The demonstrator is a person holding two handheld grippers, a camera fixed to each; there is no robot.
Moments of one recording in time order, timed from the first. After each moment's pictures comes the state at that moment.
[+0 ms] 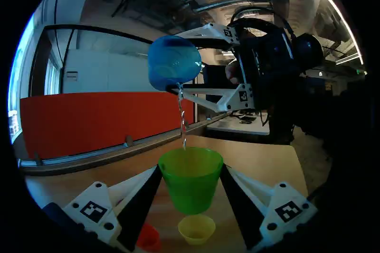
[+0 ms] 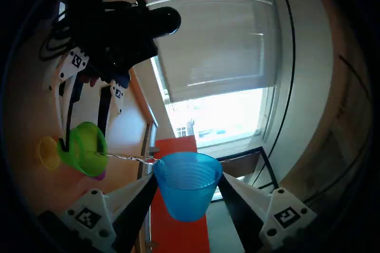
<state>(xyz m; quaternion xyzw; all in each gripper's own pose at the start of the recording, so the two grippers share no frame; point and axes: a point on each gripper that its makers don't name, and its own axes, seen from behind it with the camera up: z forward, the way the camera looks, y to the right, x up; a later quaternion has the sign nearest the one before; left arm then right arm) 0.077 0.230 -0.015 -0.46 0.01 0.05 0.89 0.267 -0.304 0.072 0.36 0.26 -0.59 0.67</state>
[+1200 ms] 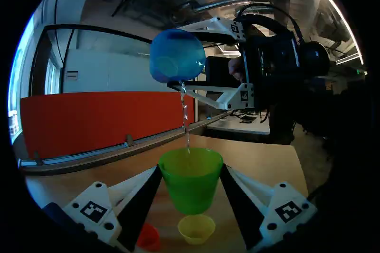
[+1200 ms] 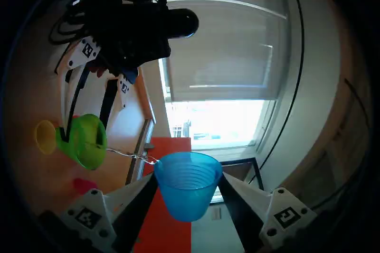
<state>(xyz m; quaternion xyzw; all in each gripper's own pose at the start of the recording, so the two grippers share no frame) 0.076 0.231 -0.014 -0.46 0.01 0.05 0.89 0.278 -0.307 0.068 0.34 0.29 -0.63 0.63</state>
